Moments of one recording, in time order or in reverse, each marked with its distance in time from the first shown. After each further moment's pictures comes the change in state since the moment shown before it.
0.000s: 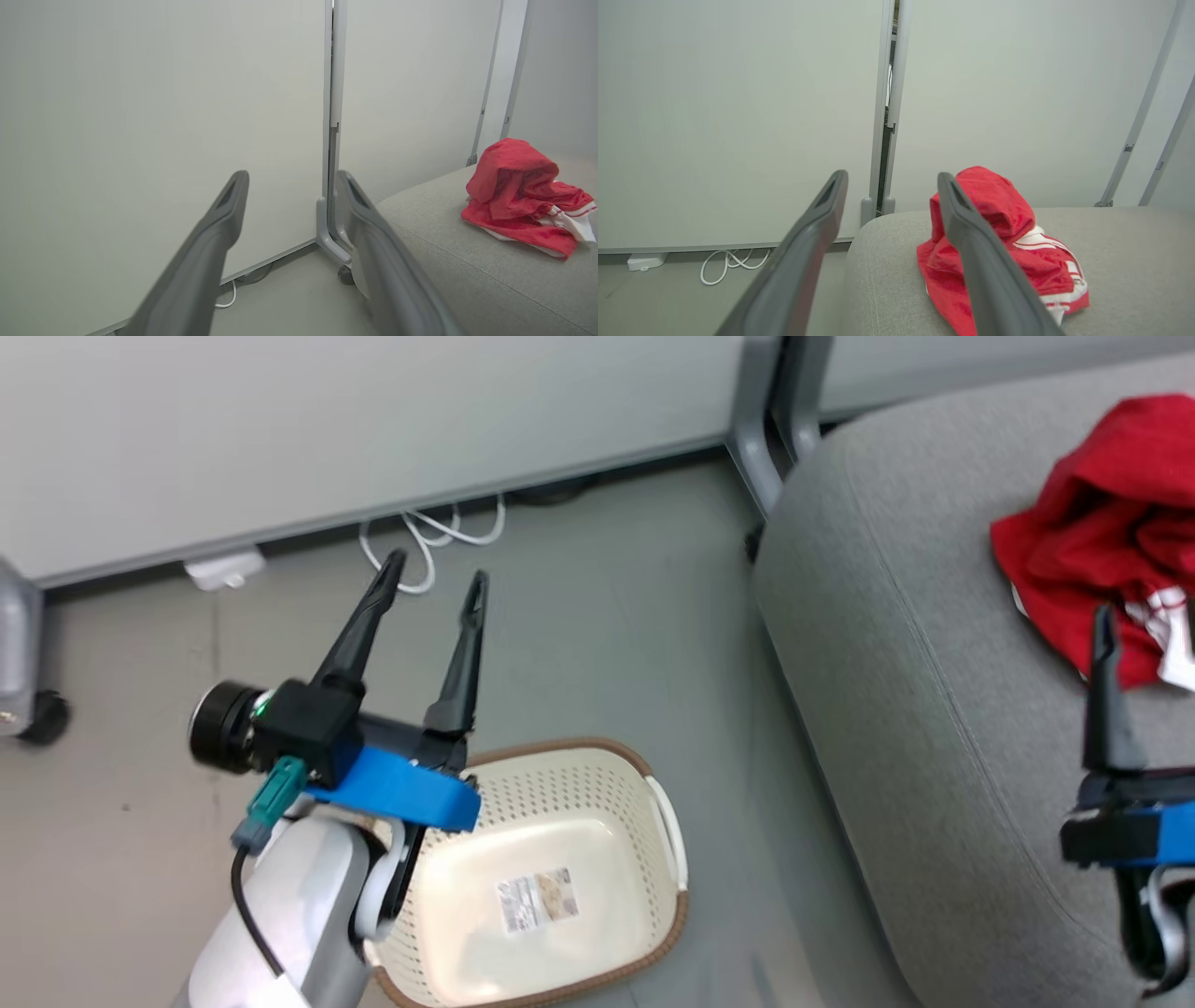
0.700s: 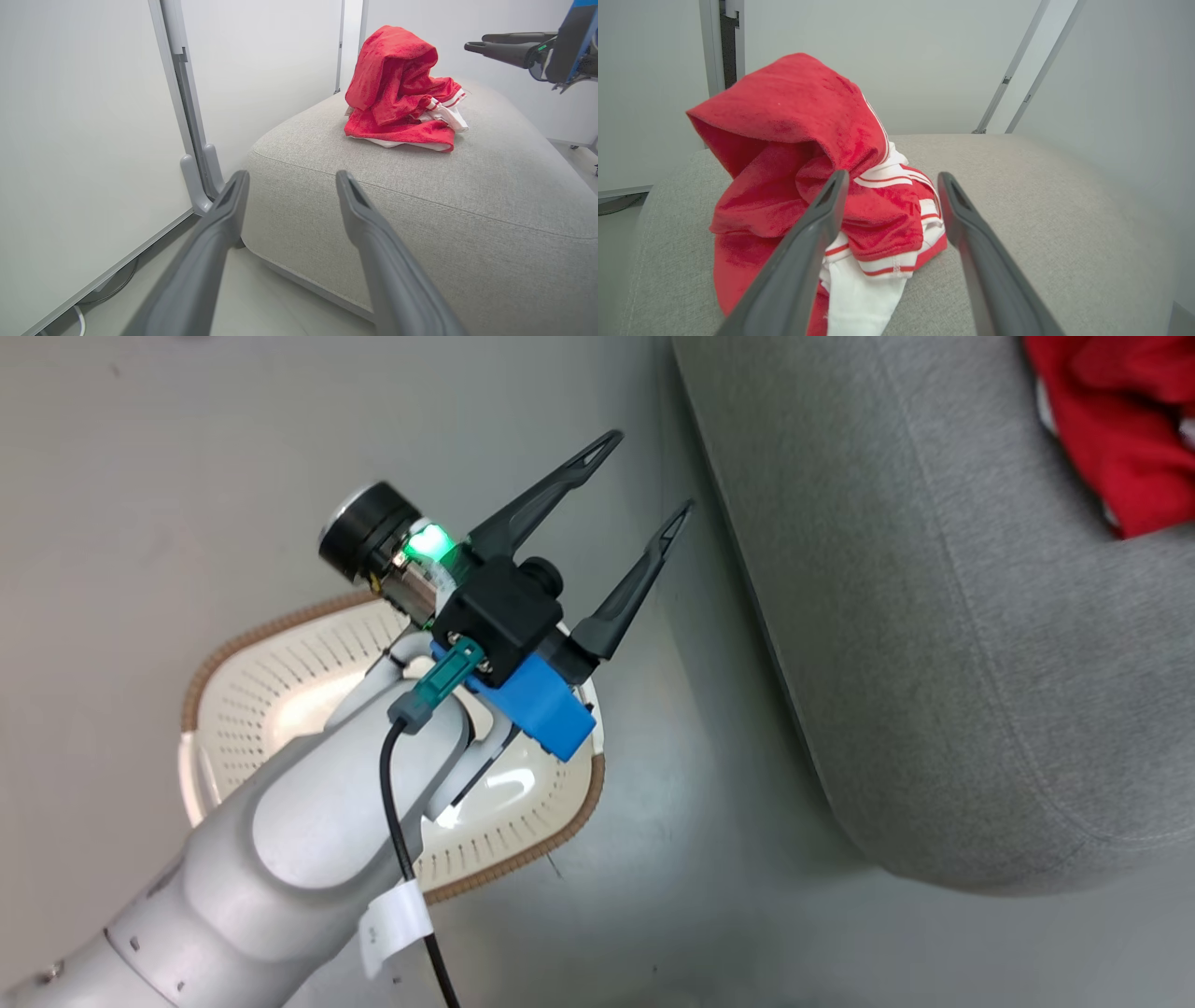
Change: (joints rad) left arm -0.429 0.070 -0.449 0.076 -0.057 -0.031 0.011; right arm -0.440 -0.145 -0.219 0.423 -0.015 0.000 0.000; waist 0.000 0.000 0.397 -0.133
